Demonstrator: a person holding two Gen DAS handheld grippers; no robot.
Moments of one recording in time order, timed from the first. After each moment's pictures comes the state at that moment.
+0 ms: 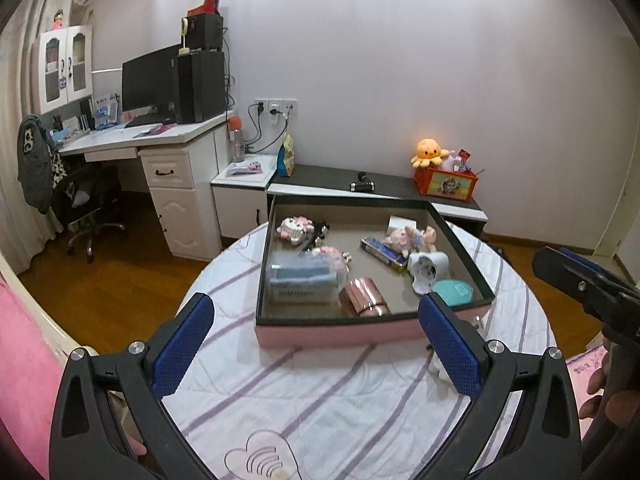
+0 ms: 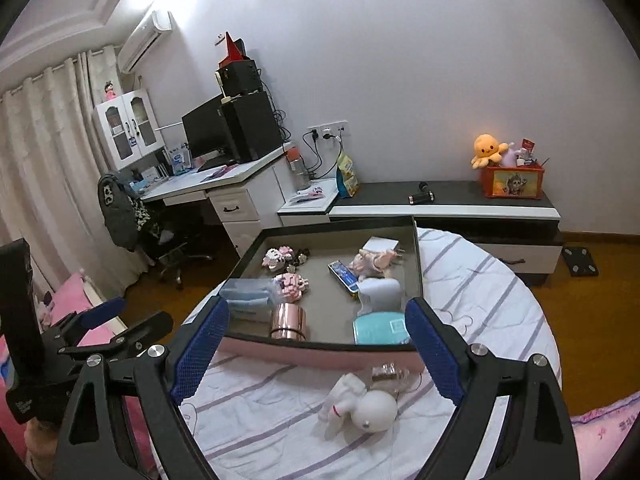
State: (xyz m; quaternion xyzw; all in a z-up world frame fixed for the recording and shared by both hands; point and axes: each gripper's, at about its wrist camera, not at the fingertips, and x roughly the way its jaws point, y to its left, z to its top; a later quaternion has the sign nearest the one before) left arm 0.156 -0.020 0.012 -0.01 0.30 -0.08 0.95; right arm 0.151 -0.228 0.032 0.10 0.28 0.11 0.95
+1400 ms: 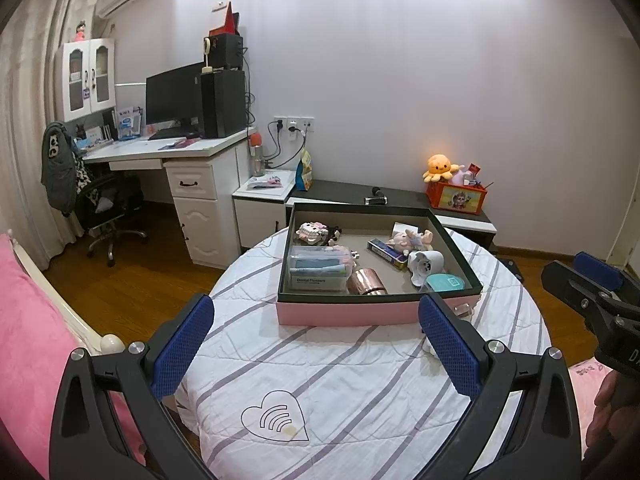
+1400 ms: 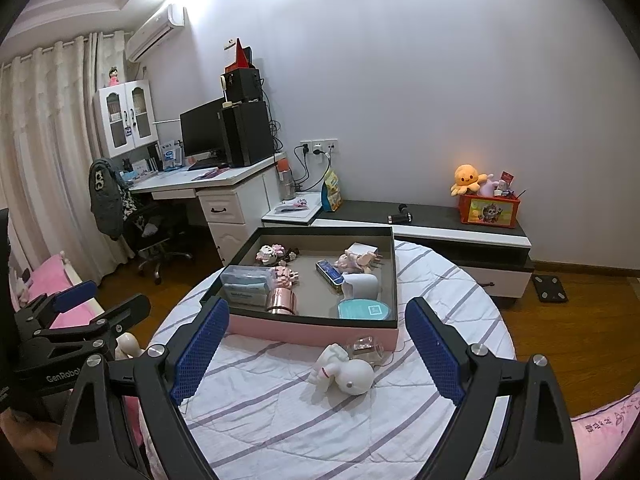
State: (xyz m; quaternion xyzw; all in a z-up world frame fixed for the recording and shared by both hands) left arm 0.092 -0.014 0.032 -0.01 0.27 -0.05 0.96; right arm 0.083 -0.214 0.051 0.04 0.25 0.07 0.96
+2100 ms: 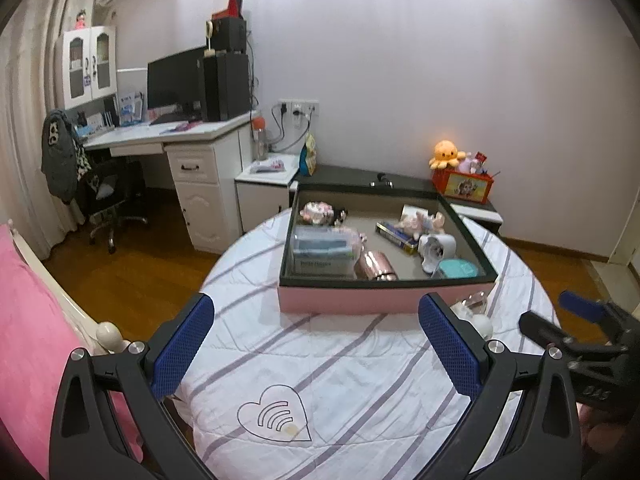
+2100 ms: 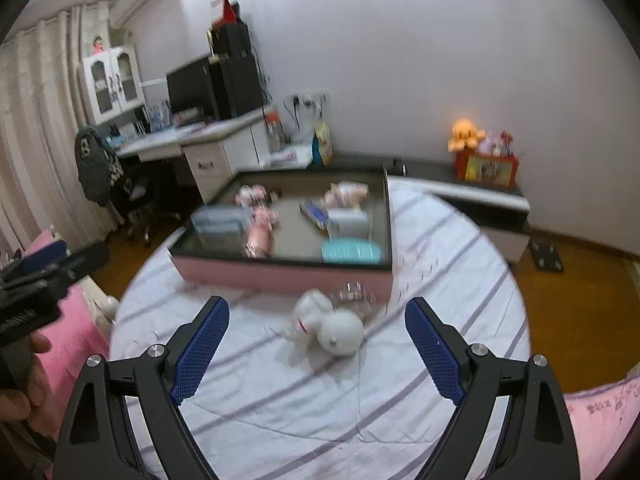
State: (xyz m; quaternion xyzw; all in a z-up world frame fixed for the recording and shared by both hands) left arm 0.110 -0.014 0.010 -0.01 0.30 -0.04 0.95; right arm 0.111 -0.226 -0.007 0.04 0.34 0.06 0.94
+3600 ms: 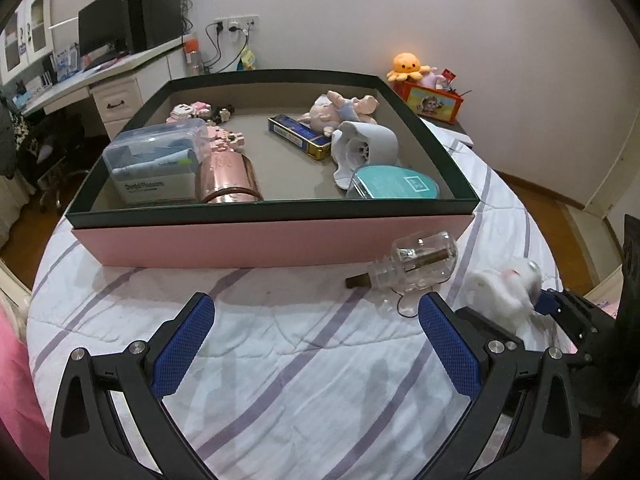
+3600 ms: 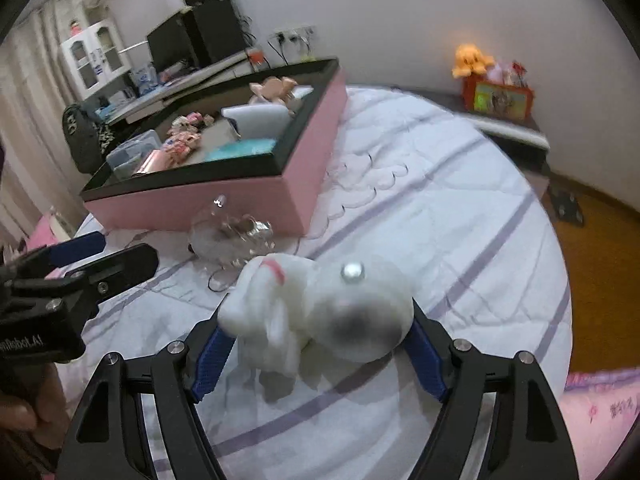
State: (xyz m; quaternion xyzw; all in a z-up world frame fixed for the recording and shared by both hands) left arm 0.193 -0.145 -0.093 0.00 0.43 -0.11 0.90; right arm 0.174 -0.301 -0.111 0.06 0.43 0.09 0.90
